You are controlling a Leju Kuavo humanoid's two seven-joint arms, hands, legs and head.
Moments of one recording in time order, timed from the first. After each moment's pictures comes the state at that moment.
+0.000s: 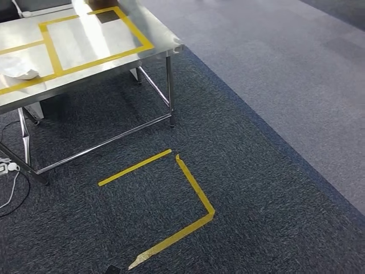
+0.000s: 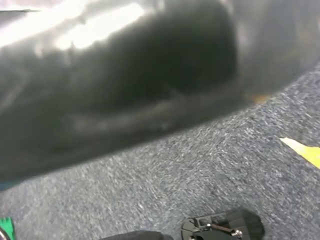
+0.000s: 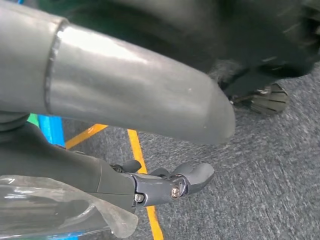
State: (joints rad) left arm 0.01 -0.23 0.49 -0.27 -0.65 0.56 -0.16; right arm -0.05 0.19 -1.13 -0.21 1.39 -0.04 -0.10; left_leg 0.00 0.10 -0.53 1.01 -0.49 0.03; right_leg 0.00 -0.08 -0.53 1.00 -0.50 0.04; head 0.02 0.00
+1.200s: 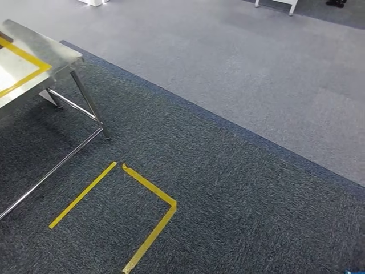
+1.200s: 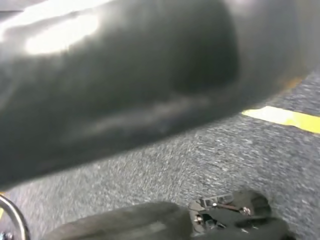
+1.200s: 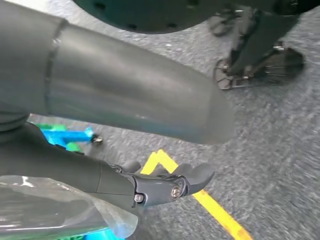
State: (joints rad) left arm 0.01 -0.25 0.55 -0.25 -0.71 0.53 -0.12; right arm -0.05 0.18 -1.20 -0.22 1.33 -0.08 -0.04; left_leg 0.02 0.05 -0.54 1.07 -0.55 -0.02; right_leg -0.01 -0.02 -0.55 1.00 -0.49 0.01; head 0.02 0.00
